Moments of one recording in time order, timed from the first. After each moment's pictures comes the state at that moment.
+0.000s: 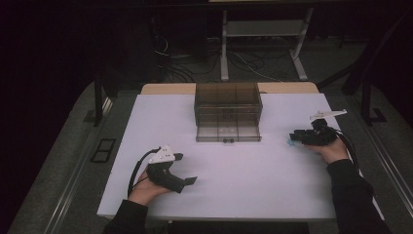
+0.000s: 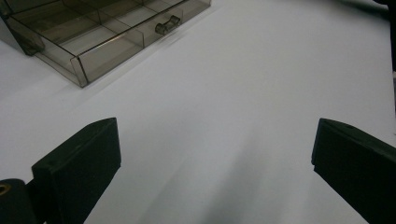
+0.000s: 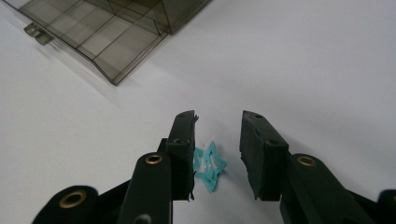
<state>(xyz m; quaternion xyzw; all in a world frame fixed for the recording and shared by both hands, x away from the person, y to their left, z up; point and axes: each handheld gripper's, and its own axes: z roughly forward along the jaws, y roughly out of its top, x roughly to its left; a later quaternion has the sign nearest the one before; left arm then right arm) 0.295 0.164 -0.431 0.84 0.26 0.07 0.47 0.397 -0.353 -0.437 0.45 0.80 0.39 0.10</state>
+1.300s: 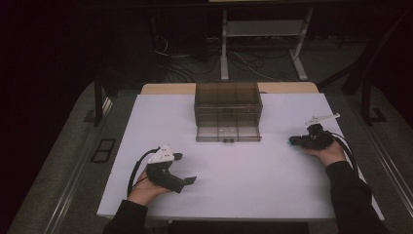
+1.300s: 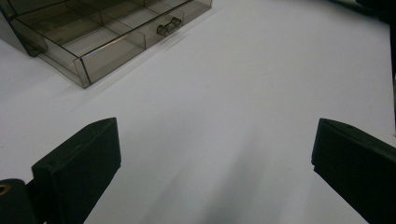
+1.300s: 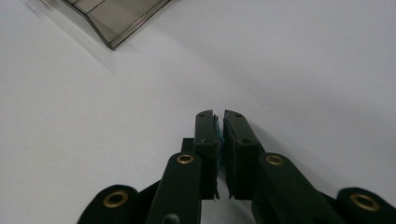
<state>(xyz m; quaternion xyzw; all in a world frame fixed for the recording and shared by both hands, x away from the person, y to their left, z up) 0.294 0.166 -0.430 0.84 0.26 0.08 0.48 0.396 -0.348 -0.453 0.42 0.82 0.36 0.10</state>
